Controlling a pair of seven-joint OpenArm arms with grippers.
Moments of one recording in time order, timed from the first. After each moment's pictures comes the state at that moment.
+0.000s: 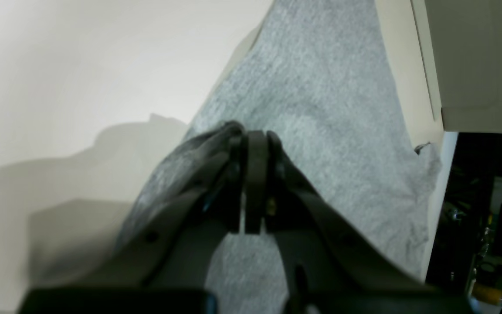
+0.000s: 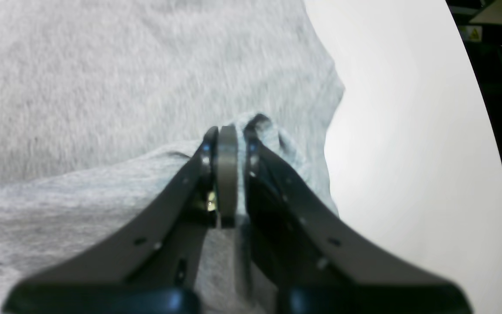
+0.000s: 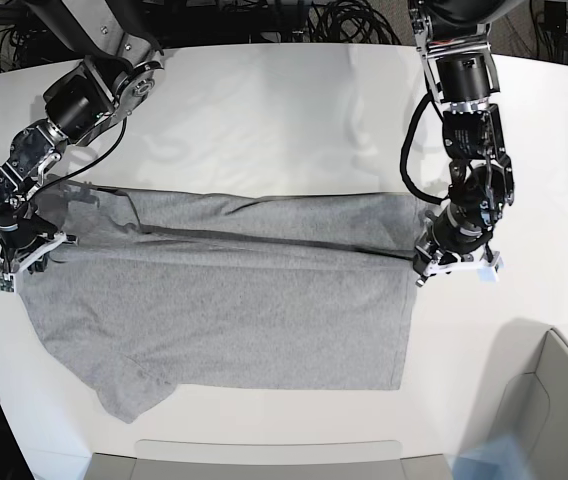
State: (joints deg) left arm -9.9 -6.2 -16.8 76.2 -48.8 12.0 42.4; right arm 23.4 3.4 51.5 76.4 -24.6 44.7 -34.0
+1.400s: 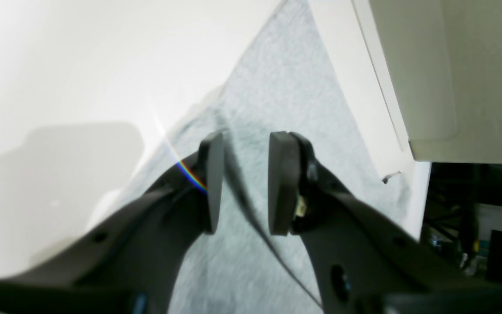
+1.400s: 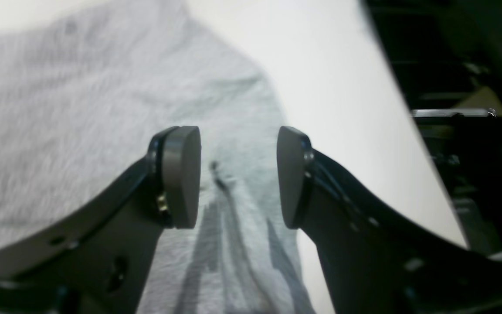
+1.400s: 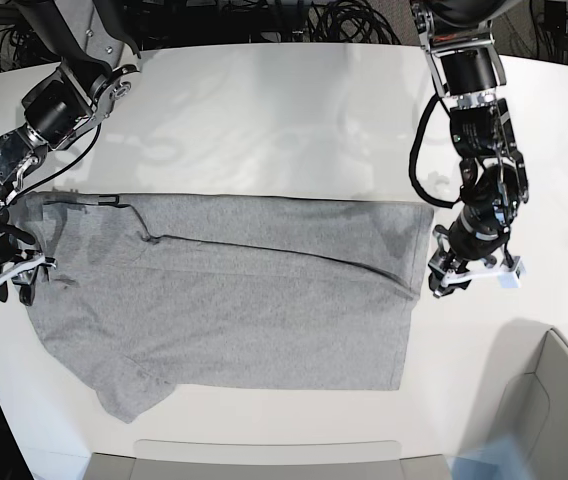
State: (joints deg) left arm -7.3 -6.5 -16.8 87.8 -48.8 18.0 42.6; right arm 23.4 8.4 50.8 74.3 -17.7 44.6 -22.4
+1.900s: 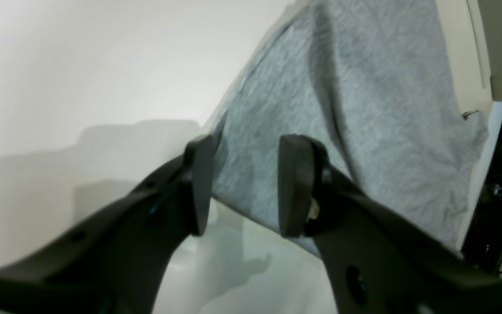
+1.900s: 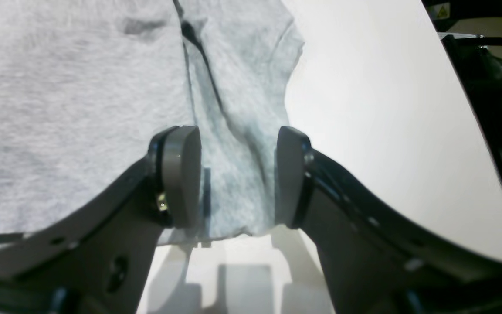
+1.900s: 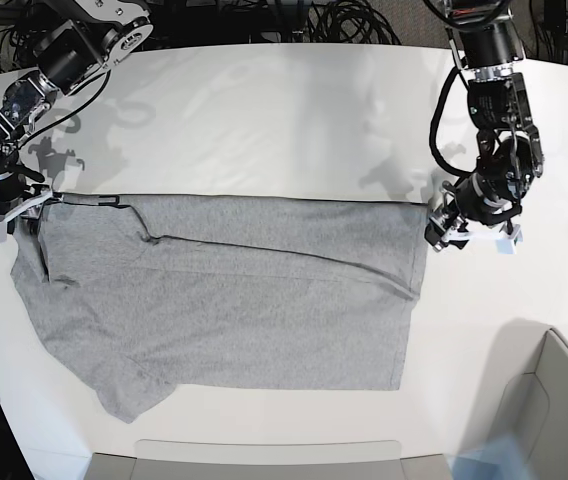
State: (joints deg) left arm -1.4 -11.3 -15.7 88.5 -48.7 17.6 55.1; right arm 11.4 6.8 54.5 77.0 -17.8 44.6 -22.4
